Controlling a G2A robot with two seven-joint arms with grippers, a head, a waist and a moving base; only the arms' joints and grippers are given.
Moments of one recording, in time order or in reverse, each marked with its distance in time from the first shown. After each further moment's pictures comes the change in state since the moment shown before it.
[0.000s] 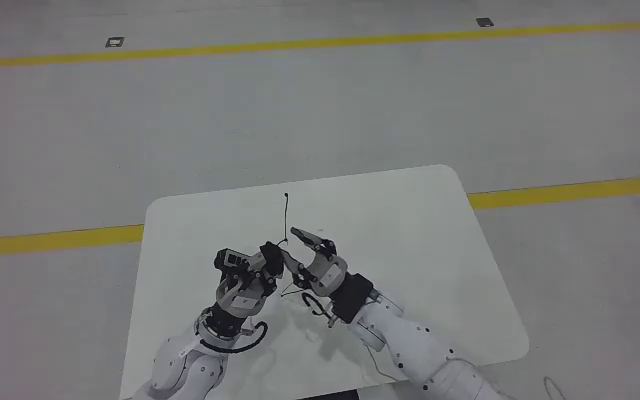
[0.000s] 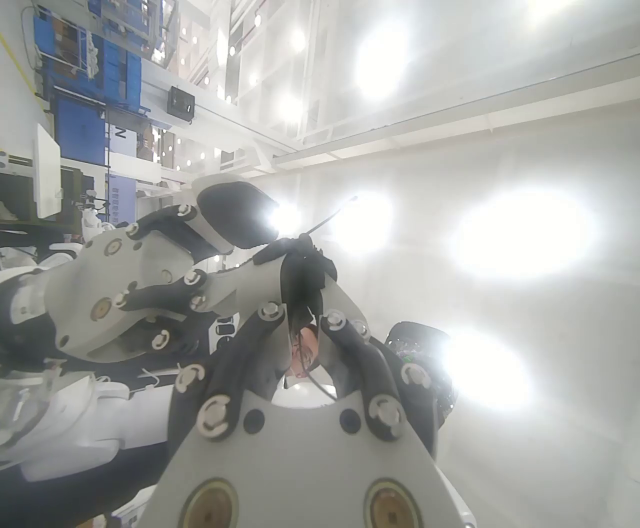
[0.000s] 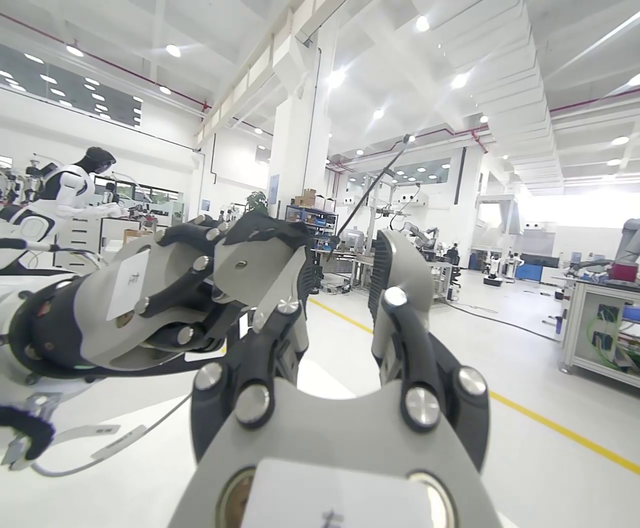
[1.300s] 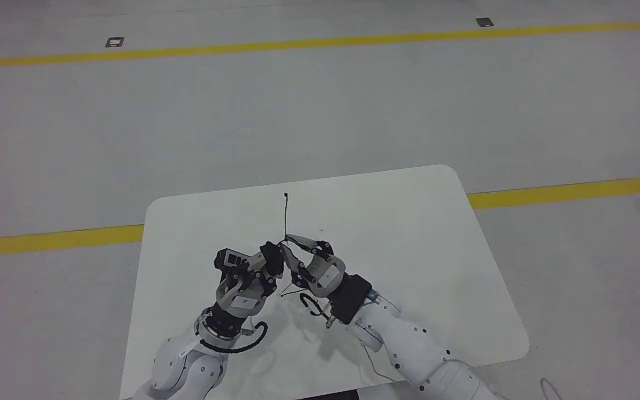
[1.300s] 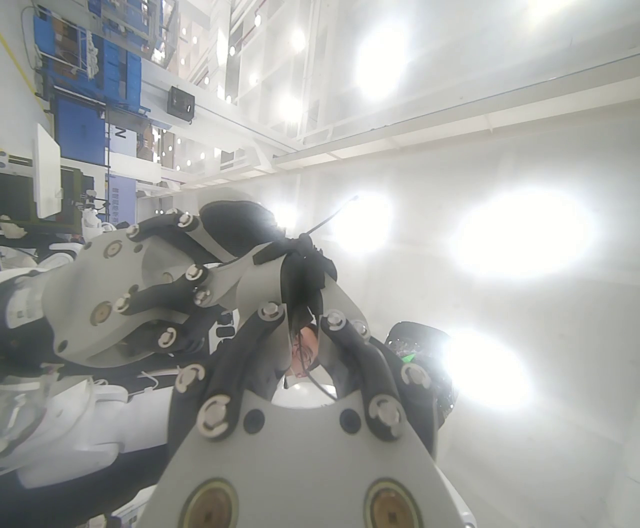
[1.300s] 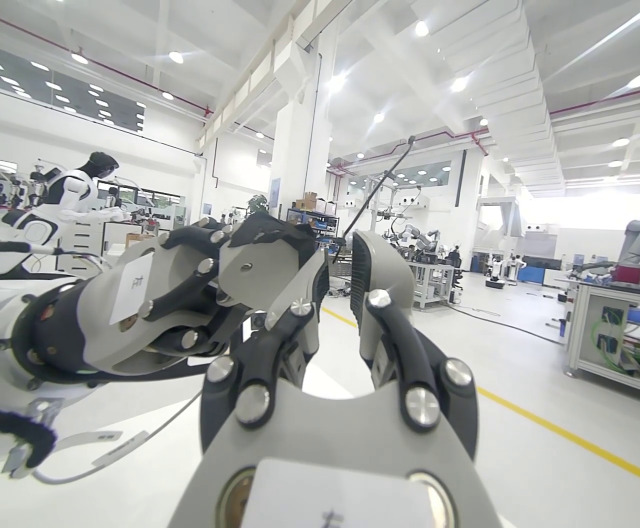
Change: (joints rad) left arm 0.000 0.000 0.000 0.000 0.000 0.000 0.000; right arm -0.009 -0.024 0.015 0.011 -0.020 -0.017 -0.016
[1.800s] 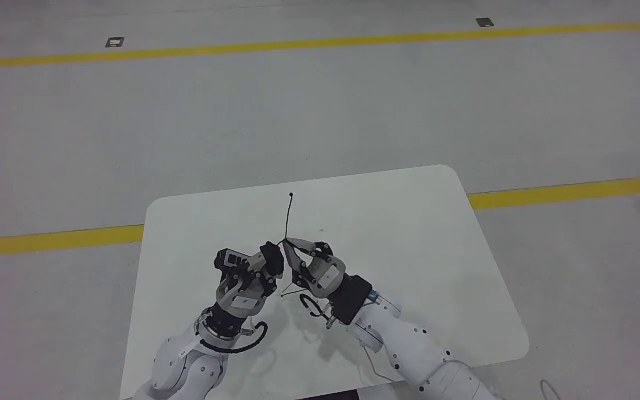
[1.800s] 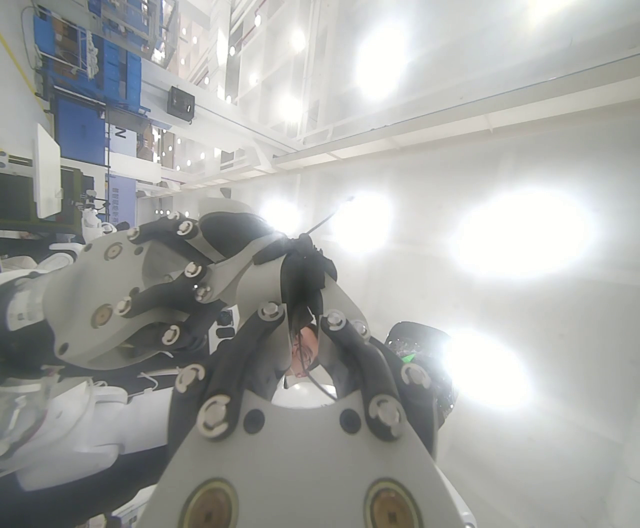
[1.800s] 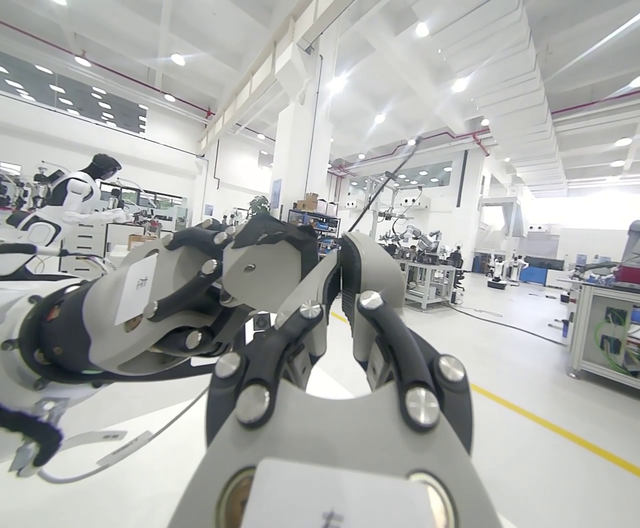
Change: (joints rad) left arm 0.000 0.000 0.000 0.000 0.000 0.000 0.000; right arm -0.007 -0.005 0.008 -0.001 -0.007 -0.011 0.001
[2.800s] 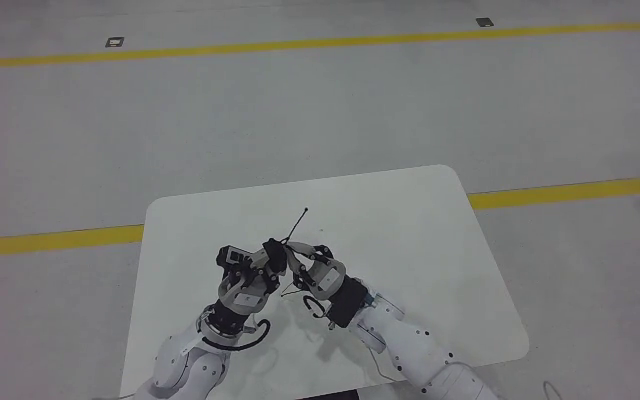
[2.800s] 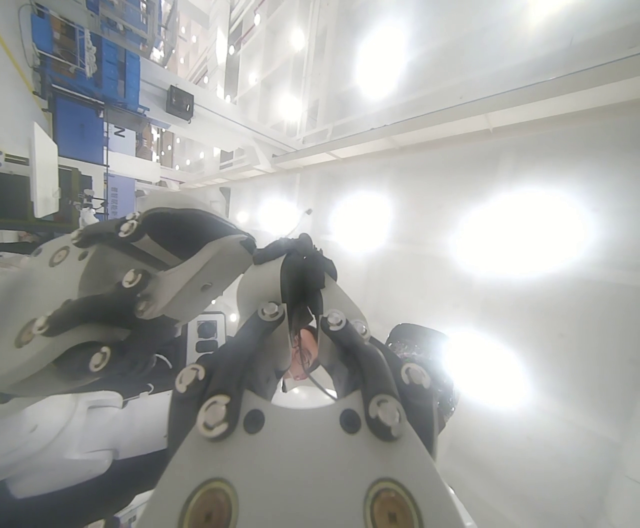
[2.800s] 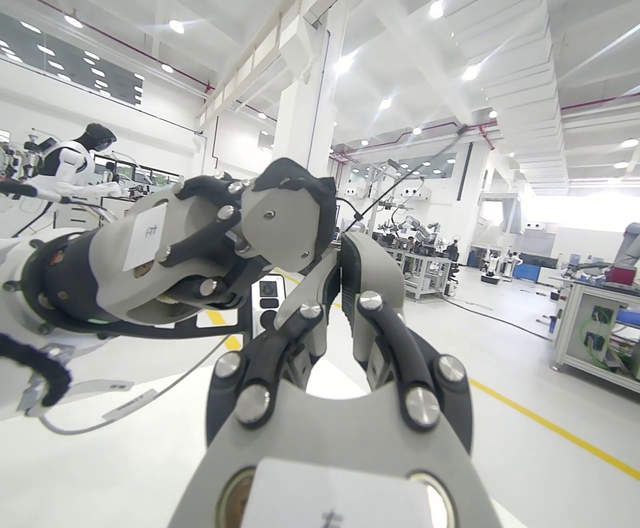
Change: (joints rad) left arm -0.013 -0.004 0.012 -0.020 0.008 0.011 0.026; right arm -0.009 0.020 0.004 0.007 -0.049 0.018 0.024
